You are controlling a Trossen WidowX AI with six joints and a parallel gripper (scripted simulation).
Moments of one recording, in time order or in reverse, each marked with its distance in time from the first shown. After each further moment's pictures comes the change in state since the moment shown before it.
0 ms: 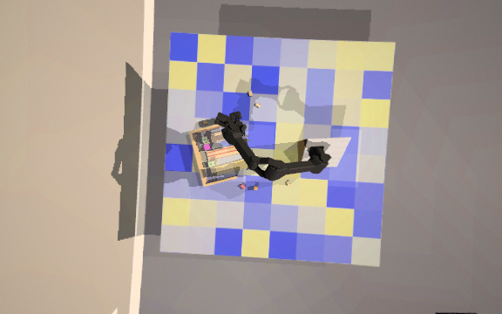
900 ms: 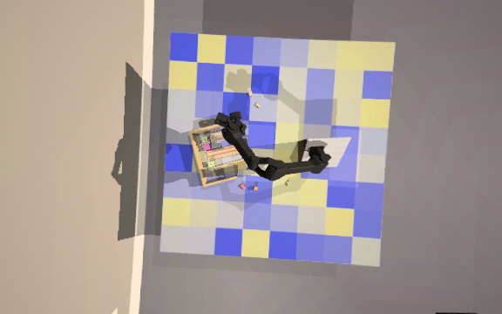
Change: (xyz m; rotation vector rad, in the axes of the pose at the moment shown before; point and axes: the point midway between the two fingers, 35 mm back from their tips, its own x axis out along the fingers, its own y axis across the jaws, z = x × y) arm 0.001 -0.001 0.000 0.003 -0.001 0.000
